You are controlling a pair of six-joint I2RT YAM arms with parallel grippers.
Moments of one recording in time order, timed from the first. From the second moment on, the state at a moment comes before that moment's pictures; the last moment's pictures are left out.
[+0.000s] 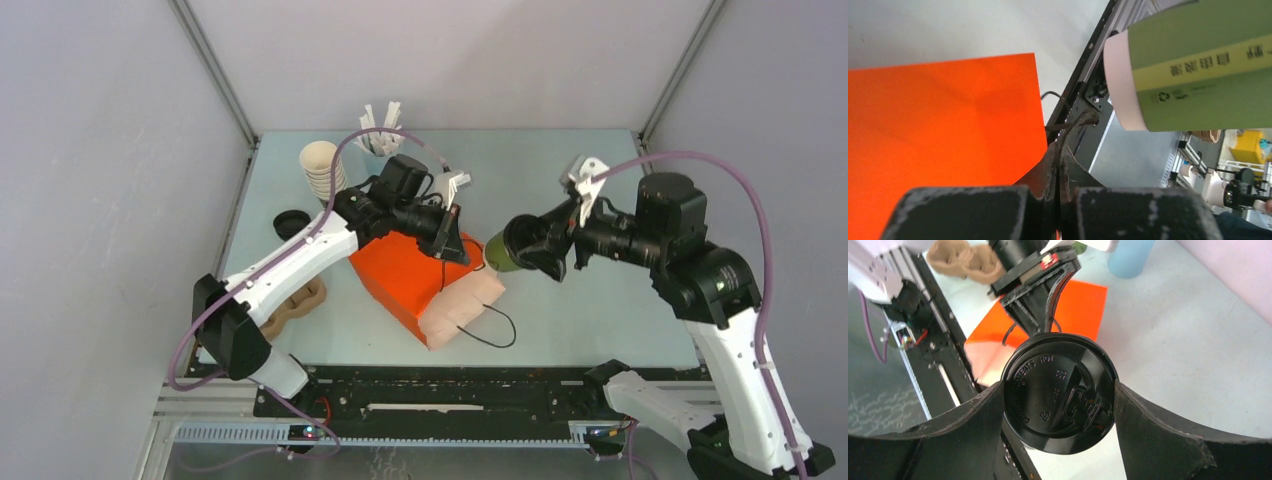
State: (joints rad) left arm -0.72 1.52 1.47 -0.66 0.65 -0.29; right arm 0.43 0.97 1.53 -0.94 -0.51 -0.19
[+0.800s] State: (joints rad) left arm -0.71 1.30 1.40 -0.61 0.70 -0.36; right arm 0.65 0.75 1.16 -0.79 -0.68 -0.55
